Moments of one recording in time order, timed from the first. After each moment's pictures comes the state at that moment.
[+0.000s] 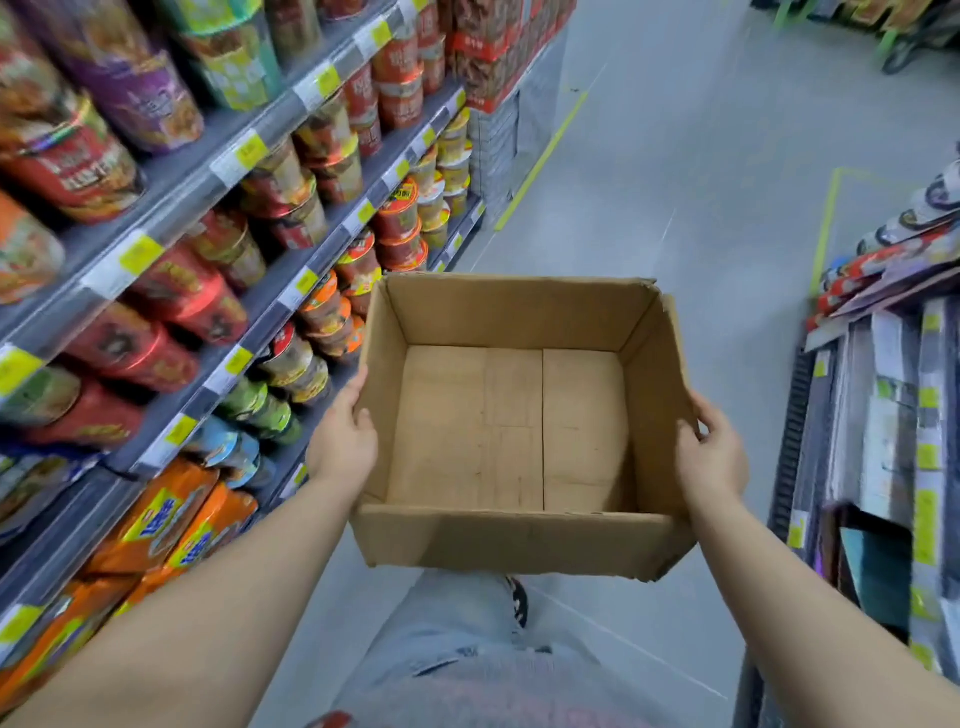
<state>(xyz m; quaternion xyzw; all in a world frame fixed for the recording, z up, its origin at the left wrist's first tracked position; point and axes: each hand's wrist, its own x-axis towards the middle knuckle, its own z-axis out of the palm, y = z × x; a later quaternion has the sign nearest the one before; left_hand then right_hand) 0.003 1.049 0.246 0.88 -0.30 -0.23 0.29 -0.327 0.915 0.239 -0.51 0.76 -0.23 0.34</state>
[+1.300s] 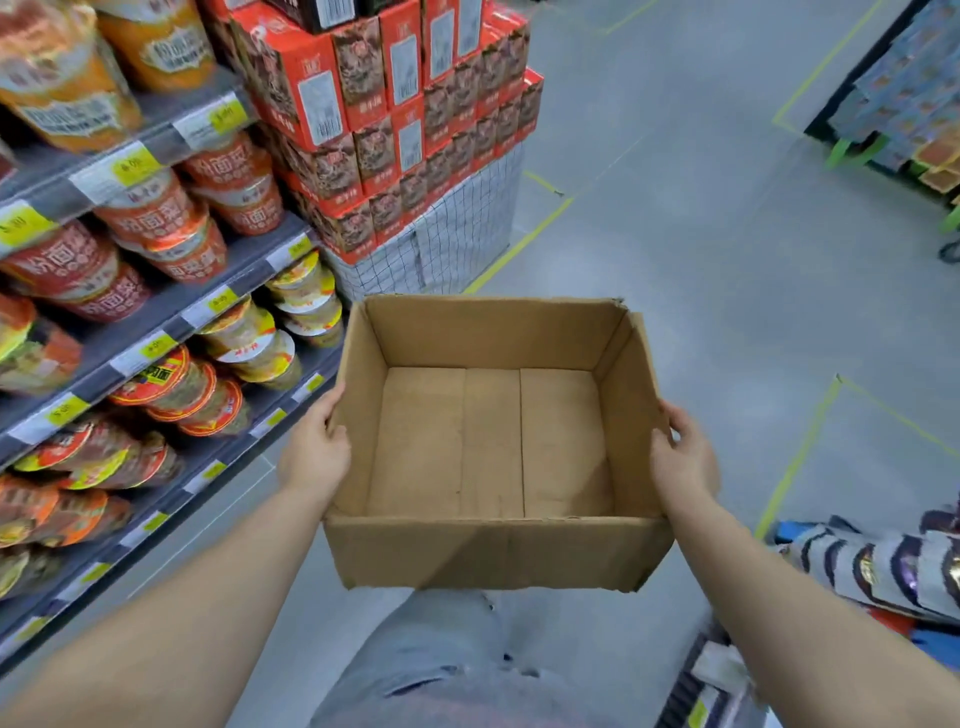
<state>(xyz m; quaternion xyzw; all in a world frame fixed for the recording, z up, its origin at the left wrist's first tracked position) -0.093 0.327 0.207 0.90 -0.16 -0.23 0.33 -0.387 0.099 0.222 -0.63 0.68 -0.12 0.36</state>
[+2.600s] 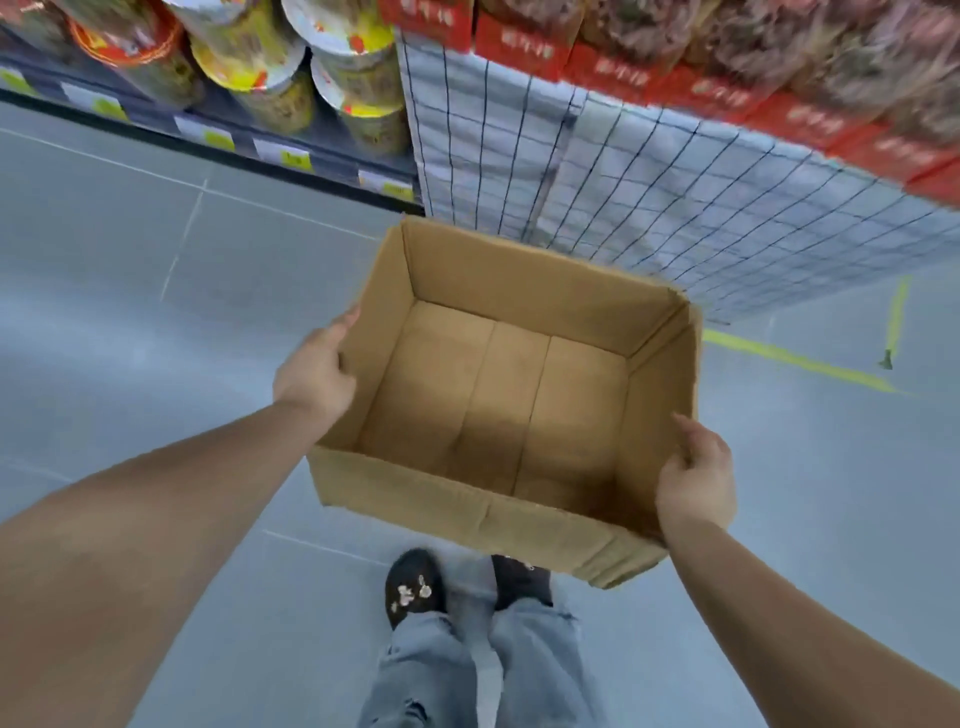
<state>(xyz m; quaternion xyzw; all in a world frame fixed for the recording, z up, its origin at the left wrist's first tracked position) -0.045 -0.015 -0.158 0.92 0.23 -0.20 0.25 -0.070 -0.382 -0.130 -0.91 0.30 0.13 0.27</state>
